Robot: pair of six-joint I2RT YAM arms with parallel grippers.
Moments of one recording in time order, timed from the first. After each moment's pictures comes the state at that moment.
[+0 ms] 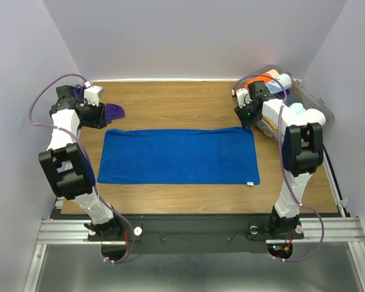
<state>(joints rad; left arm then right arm) 0.32 1.71 1.42 -0.69 0.47 0.50 0.14 1.97 1.56 -0.69 -0.10 -0.41</state>
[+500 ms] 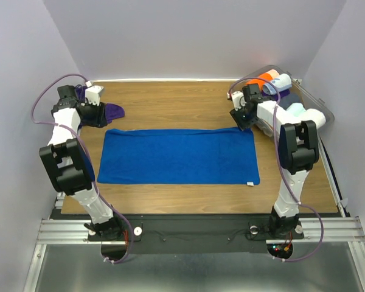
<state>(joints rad) 0.32 1.74 1.43 -0.64 0.48 0.50 0.17 2.01 1.55 -0.62 -0.01 -0.42</state>
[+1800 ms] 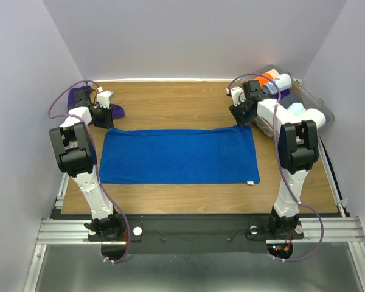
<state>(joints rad) 0.26 2.02 1.47 -0.45 0.43 0.45 0.16 2.04 1.60 -0.59 -0.03 -0.44</state>
